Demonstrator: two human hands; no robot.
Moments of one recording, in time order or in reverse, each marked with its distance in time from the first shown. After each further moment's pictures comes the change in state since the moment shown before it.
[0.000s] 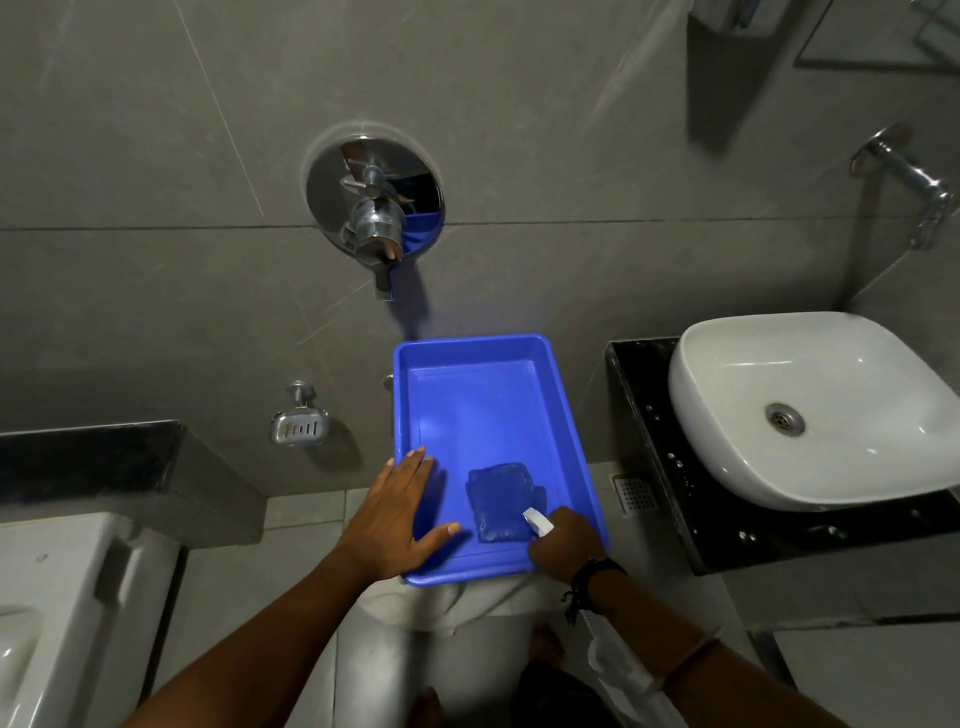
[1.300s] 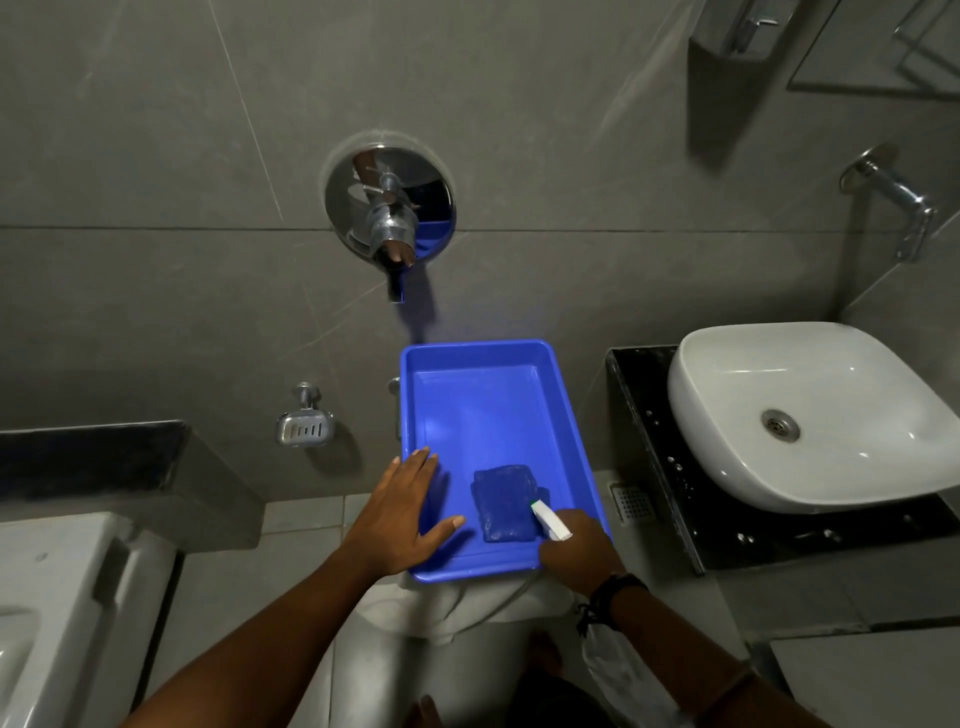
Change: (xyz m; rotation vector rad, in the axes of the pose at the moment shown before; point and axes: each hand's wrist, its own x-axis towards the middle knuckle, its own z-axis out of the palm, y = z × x) left_hand -0.005 0.002 -0.006 -0.056 0.038 -0.008; right_hand -0.029 0.000 -0.008 0.151 0.093 -0.134
